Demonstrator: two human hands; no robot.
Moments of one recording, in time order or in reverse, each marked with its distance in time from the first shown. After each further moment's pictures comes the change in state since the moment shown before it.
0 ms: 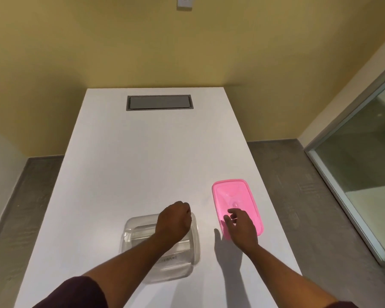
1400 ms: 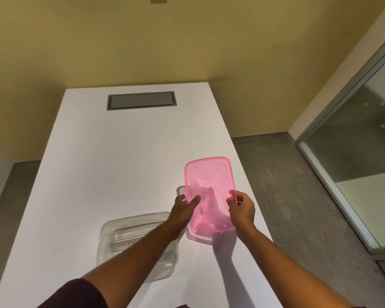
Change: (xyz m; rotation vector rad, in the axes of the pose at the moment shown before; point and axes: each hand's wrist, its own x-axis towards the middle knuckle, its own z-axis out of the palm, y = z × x) left_hand 0.041 0.097 0.023 -1.049 -0.233 -0.582; right_hand 0.036 0.004 -0.059 0.625 0.252 0.278
